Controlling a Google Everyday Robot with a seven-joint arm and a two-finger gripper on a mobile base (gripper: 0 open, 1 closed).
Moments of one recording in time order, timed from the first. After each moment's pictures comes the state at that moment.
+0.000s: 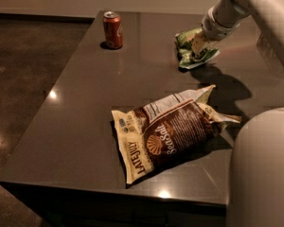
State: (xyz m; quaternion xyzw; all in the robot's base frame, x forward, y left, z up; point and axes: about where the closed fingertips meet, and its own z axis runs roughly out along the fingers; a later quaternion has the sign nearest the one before) arm 0.750 -0.211 0.879 -0.20 0.95 0.05 0.25
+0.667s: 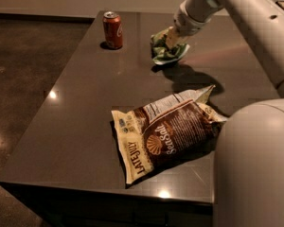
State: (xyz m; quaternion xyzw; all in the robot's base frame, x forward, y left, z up) arm 0.753 -0.116 0.893 -0.29 0.92 0.09 0.26
